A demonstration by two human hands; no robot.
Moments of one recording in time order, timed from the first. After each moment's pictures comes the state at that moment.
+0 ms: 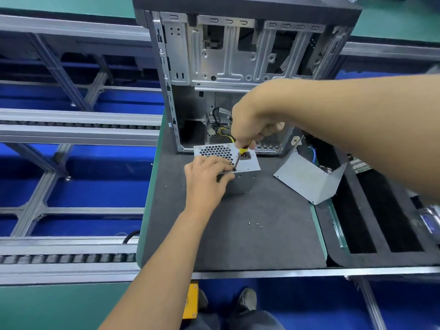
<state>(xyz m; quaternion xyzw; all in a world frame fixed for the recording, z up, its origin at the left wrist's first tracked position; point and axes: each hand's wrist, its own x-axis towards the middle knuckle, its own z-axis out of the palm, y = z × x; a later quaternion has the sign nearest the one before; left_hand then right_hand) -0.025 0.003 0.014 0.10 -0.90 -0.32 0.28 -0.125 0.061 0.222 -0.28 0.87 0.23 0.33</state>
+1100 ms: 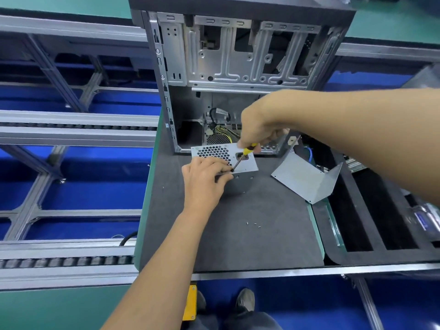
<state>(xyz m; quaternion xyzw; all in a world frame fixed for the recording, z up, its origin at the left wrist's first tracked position) -0.024 0.003 0.013 0.10 -0.90 -0.32 0.27 -0.138 0.078 0.208 -0.25 0.88 0.19 0.36</state>
